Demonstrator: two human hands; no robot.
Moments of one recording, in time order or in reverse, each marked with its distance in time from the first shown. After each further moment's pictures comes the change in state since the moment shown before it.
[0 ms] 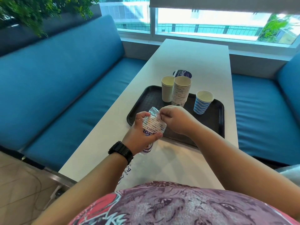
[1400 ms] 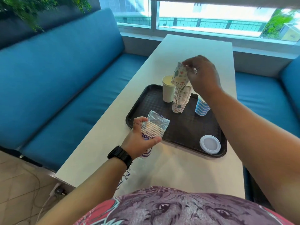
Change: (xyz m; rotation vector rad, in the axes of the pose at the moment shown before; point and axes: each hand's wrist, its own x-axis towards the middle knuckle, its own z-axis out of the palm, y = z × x) left_hand 0.006 -0.013 0.004 -0.050 -0.038 -0.092; right_hand 0.073 0.051 -0.084 -0.059 0.642 0.005
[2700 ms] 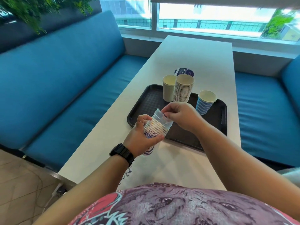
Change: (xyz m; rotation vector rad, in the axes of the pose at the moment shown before) left_hand 0.000 0.001 0.001 0.059 0.017 0.049; right_hand -0.096 -0.026 0.032 0.315 -0.553 0.256
